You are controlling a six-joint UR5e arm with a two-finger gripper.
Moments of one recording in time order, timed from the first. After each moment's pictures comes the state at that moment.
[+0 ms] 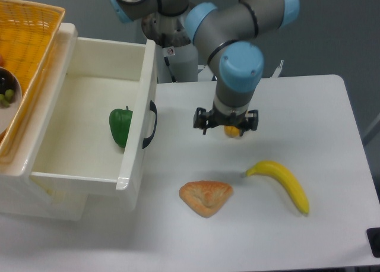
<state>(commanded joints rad) 2.47 -1.87 -1.62 -1.34 1.56 0.48</state>
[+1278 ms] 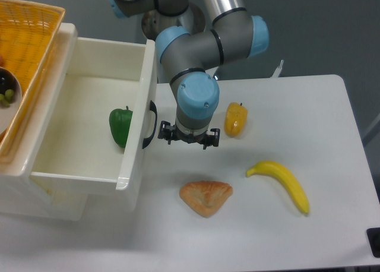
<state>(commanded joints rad) 2.38 -1.89 -1.64 -1.35 1.52 0.48</state>
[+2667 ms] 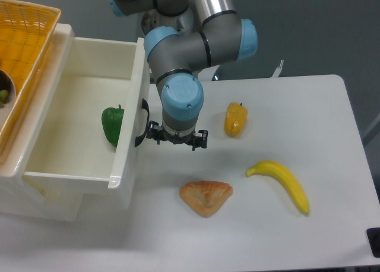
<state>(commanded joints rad) 2.34 -1.88 -1.64 -1.35 1.49 0.47</state>
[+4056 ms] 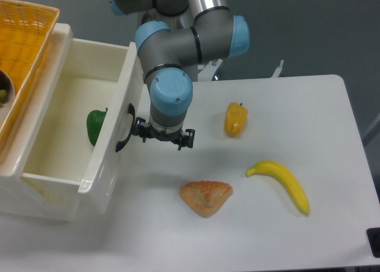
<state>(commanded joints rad) 2.29 -1.86 -1.65 -1.36 1.44 0.47</state>
